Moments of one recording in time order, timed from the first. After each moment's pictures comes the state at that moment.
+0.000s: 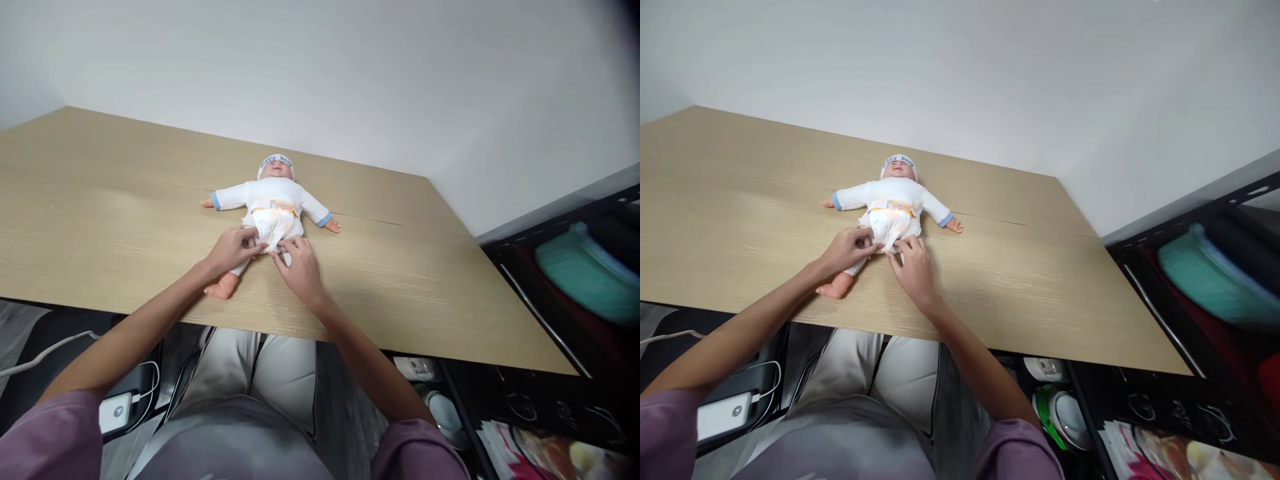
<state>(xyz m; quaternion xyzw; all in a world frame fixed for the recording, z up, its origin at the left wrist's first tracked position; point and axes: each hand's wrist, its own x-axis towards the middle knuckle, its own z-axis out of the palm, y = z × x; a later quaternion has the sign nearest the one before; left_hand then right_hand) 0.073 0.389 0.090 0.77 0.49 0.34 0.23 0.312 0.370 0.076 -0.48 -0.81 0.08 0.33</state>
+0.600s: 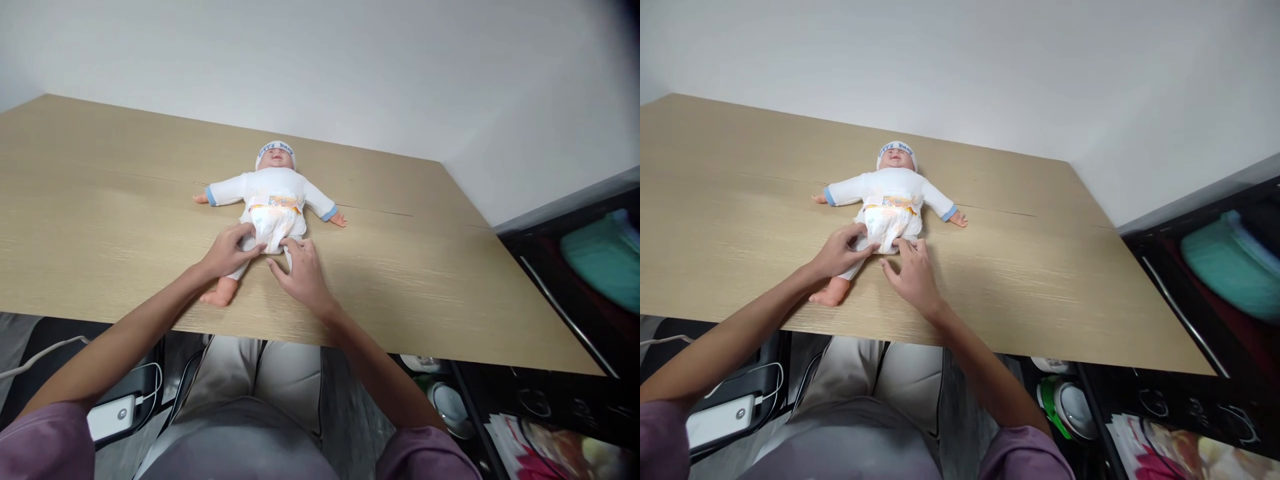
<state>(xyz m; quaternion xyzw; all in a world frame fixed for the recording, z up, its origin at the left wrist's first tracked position) 0.074 0.385 0.091 0.75 0.48 0.38 0.25 0.313 0.363 0.073 -0.47 -0.80 0.16 0.35</state>
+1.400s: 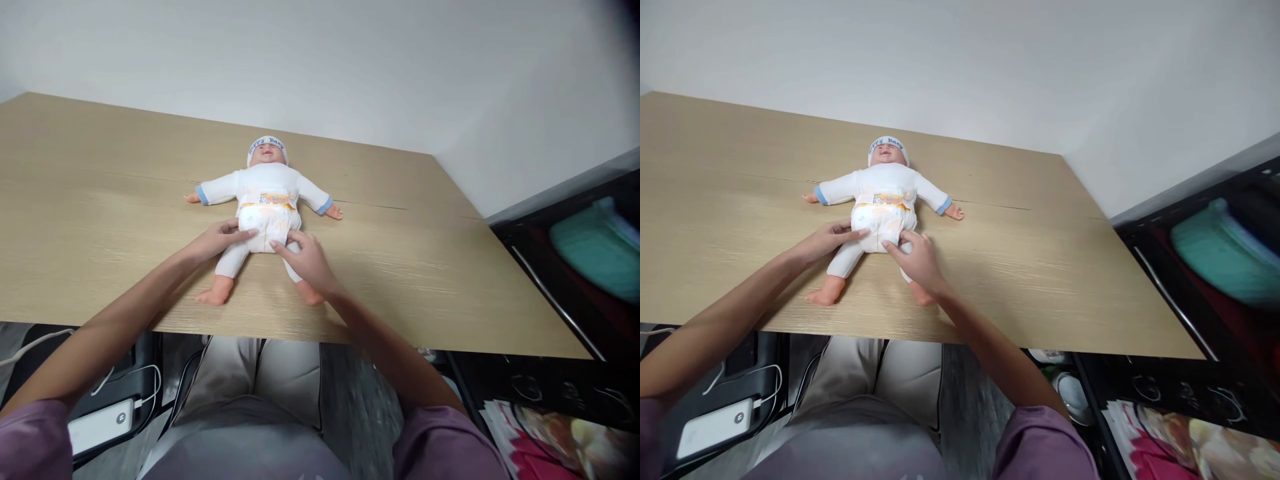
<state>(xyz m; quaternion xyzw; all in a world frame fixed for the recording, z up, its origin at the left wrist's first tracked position) 0.062 0.400 0.106 0.53 0.47 0.36 0.61 0.326 0.391 0.083 -0.50 -0.73 0.29 0.37</state>
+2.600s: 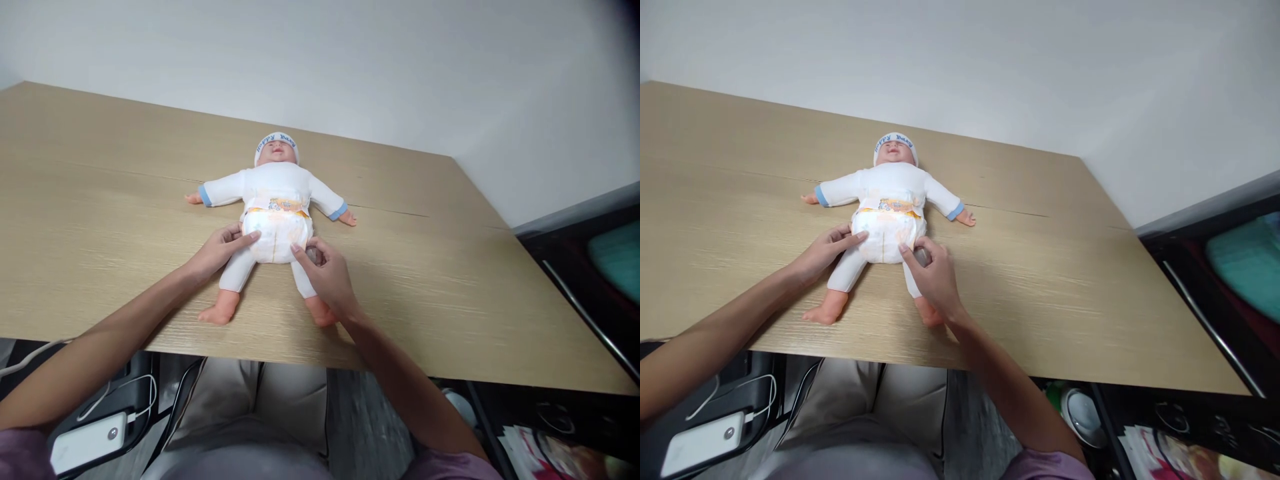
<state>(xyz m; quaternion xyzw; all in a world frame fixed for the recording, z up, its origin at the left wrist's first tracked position) 0.072 0.396 0.090 0.46 0.46 0.44 0.62 0.335 0.383 0.083 -0.54 -0.65 0.31 0.44</state>
